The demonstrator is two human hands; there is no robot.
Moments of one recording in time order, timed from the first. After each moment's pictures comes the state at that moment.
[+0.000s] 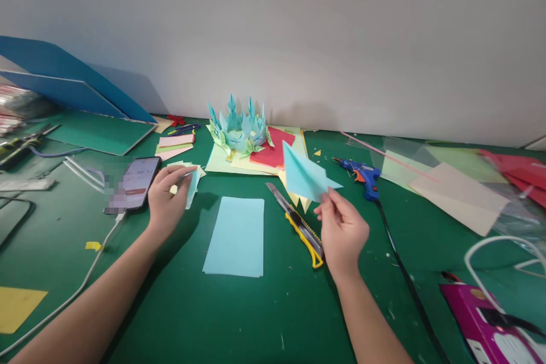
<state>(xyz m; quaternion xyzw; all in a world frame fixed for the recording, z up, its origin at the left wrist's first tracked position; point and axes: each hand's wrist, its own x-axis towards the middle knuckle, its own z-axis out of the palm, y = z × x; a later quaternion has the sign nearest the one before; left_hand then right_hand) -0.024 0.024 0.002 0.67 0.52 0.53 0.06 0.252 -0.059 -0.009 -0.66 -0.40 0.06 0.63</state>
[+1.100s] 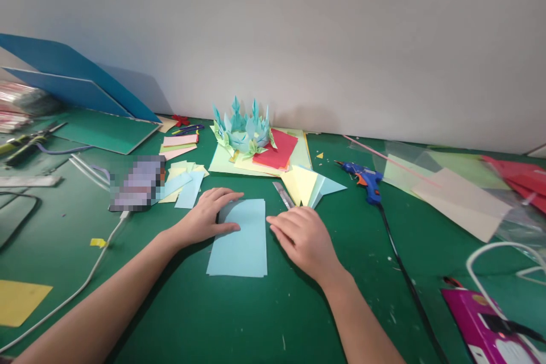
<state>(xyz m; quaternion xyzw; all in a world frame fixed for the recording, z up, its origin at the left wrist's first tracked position) -0.006 0.005 -0.005 0.89 0.38 0.17 0.18 0.236 -0.064 -0.004 -0.45 -0.83 0.01 0.33</state>
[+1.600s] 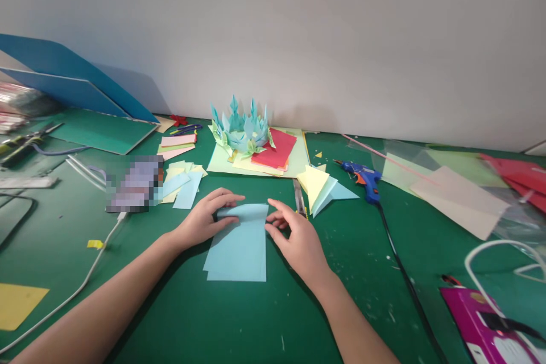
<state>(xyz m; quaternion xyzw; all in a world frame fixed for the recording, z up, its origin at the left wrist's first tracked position) -0.001 0.004 -0.009 0.87 0.31 0.29 0.24 0.220 -0.065 -0.014 -0.56 -0.68 0.23 0.41</state>
